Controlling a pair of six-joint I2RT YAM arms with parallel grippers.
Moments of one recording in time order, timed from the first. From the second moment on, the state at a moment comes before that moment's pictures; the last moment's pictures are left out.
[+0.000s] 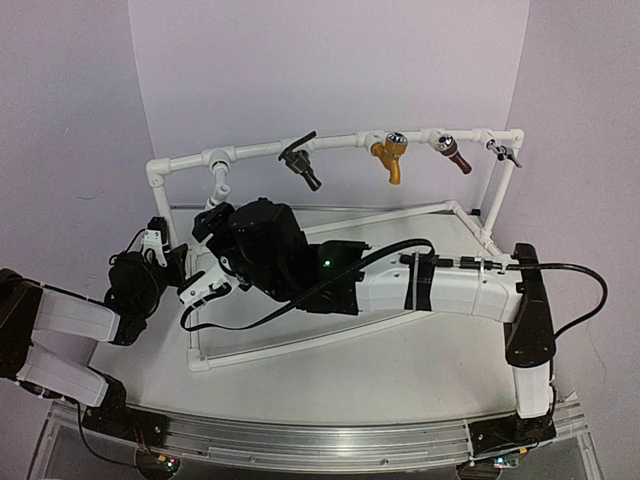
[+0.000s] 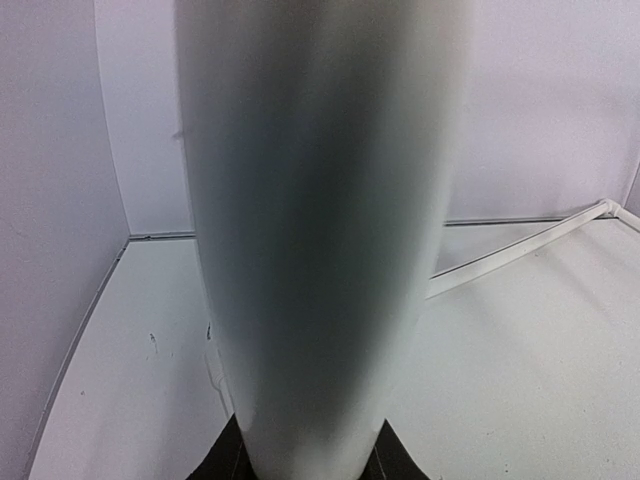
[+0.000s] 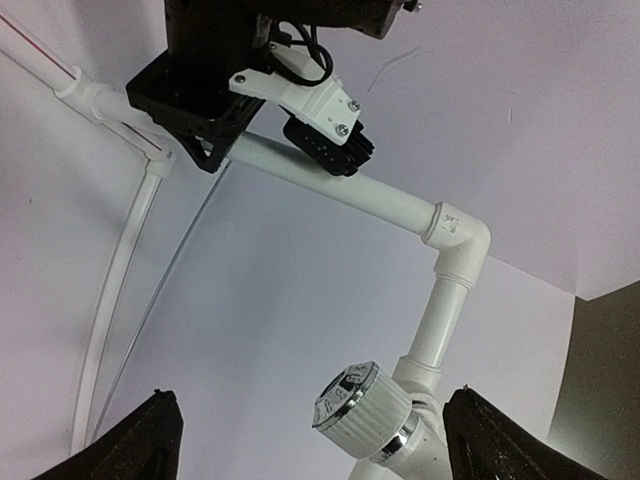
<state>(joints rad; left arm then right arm) -0.34 1.29 0.29 0.92 -0.15 -0.04 1.30 2.07 1.93 -0.10 0.49 -1.76</state>
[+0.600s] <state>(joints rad) -0.34 1.29 0.30 0.92 -0.15 -0.04 1.25 2.19 2.08 -0.01 0.53 -1.95</state>
